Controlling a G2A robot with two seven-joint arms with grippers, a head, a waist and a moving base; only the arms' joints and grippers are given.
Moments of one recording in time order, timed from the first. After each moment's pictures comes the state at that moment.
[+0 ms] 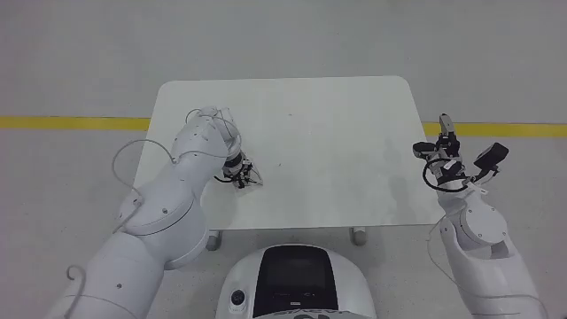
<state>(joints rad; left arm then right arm) 0.42 -1.64 -0.17 0.00 -0.12 0.34 -1.22 -1.73 -1.15 1.60 -1.80 0.42 0.00 0.00</state>
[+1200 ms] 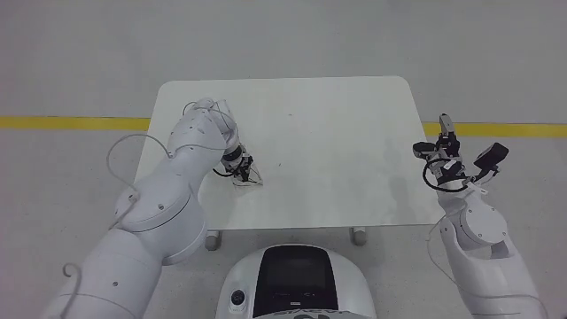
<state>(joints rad) 0.38 -1.63 -0.18 0.00 -0.14 0.34 -1.26 -1.73 -1.15 1.60 -1.80 0.42 0.00 0.00</state>
